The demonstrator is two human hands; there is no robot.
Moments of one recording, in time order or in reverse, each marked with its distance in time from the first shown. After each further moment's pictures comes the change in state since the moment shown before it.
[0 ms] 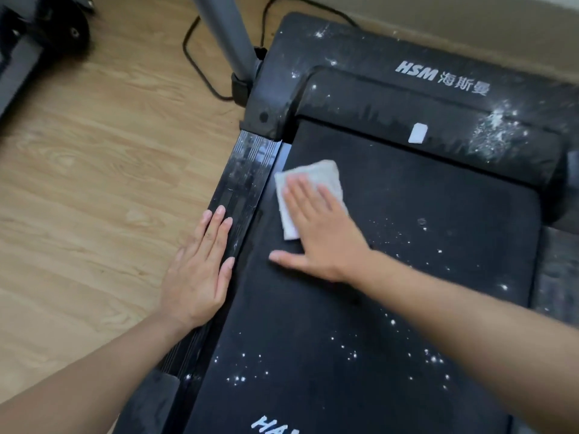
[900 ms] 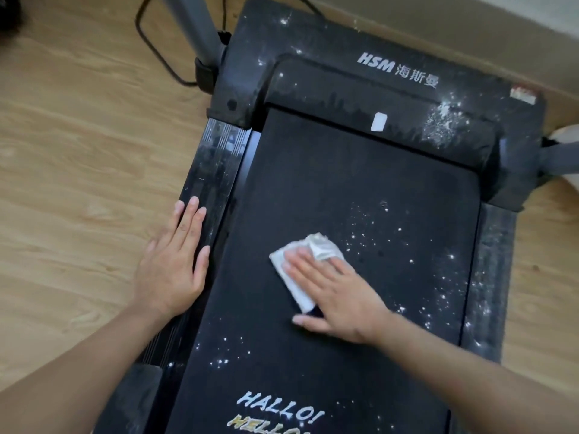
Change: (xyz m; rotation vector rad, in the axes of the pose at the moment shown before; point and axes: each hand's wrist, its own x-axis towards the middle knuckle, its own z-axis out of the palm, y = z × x) left_hand 0.001 -0.002 -0.002 -0.059 0.005 0.004; right_hand -0.139 -0.013 0.031 0.016 -0.138 -0.120
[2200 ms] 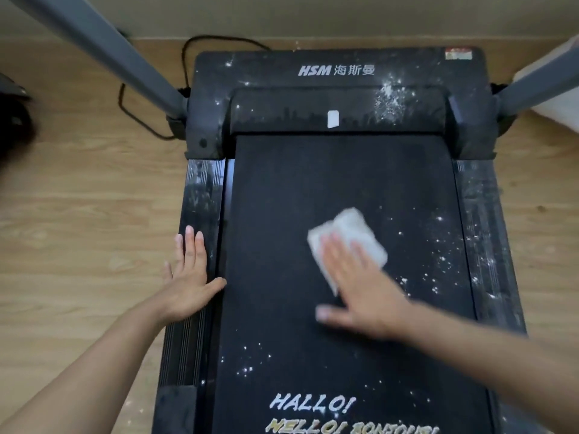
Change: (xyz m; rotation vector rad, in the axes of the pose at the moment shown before) left_hand 0.033 0.011 -0.037 -0.092 -0.704 -0.207; right_hand -0.042 -0.006 0.013 0.200 0.045 0.333
